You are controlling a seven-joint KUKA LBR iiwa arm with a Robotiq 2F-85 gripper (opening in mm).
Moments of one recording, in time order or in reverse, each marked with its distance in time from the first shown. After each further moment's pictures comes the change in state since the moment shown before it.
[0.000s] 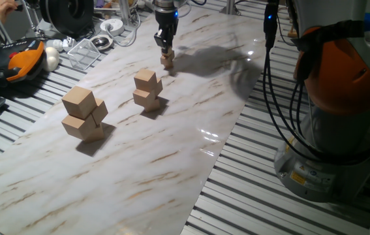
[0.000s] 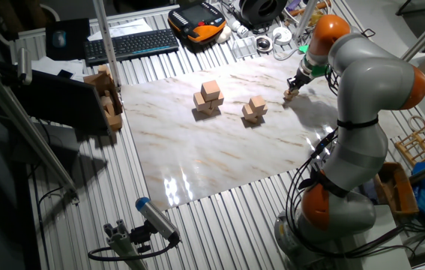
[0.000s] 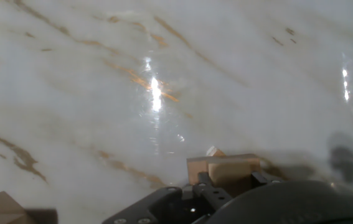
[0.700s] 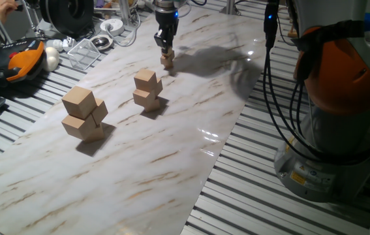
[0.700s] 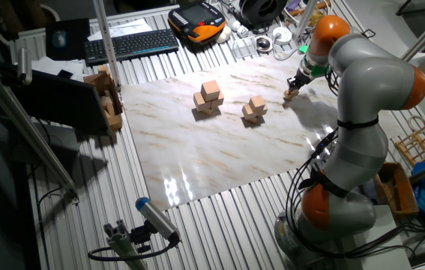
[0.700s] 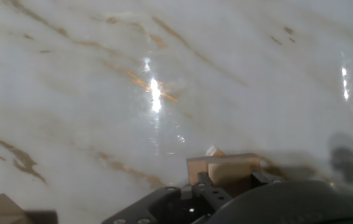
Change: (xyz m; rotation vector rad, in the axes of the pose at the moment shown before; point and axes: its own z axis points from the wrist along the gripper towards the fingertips) arm 0.001 0.000 0.000 0.001 -0.004 0.011
